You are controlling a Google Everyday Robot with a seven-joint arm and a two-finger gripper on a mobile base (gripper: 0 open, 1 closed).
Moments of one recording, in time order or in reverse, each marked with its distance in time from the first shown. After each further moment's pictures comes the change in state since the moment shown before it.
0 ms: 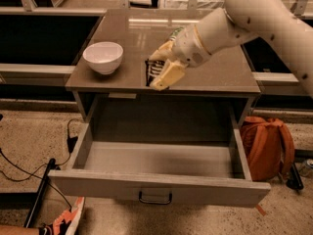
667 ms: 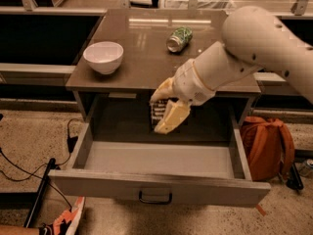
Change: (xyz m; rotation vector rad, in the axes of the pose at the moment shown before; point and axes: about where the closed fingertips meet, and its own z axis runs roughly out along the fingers) arm 0.024 0.103 0.015 -0.062 0.130 -0.024
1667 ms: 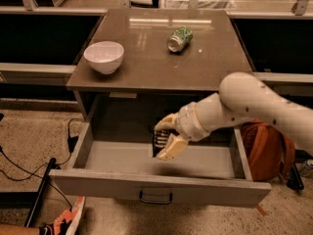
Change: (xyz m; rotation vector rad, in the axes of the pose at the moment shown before) arm 0.082 0.026 0.083 0.016 -0.094 0.064
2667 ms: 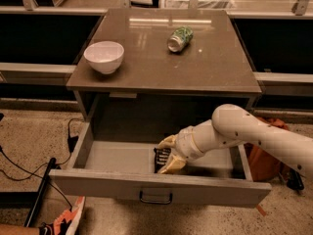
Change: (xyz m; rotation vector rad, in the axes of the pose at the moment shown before) arm 0.075 0.011 0.062 -0.008 0.003 0.060
